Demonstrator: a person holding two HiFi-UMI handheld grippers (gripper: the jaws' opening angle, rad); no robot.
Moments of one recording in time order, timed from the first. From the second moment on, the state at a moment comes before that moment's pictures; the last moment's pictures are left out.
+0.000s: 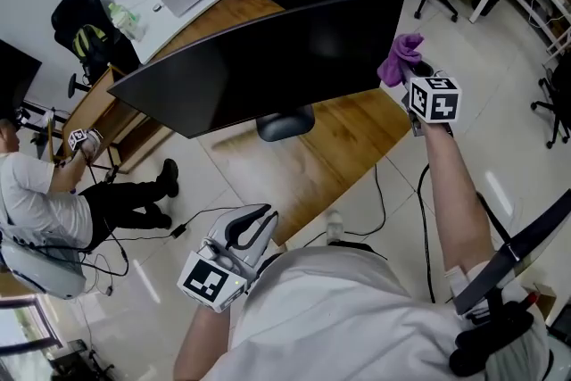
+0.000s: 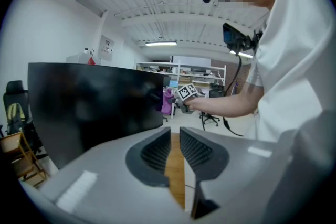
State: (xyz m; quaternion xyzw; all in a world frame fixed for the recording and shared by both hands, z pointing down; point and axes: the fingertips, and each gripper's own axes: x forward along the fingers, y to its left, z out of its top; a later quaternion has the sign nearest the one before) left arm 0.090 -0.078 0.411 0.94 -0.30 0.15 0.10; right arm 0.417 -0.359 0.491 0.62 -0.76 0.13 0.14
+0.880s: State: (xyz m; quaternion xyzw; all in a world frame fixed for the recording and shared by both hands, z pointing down) left arm 0.054 -0.062 0.415 0.92 -0.34 0.17 0.12; right arm 0.425 -0.351 0.622 0.64 -0.71 0.20 0.20
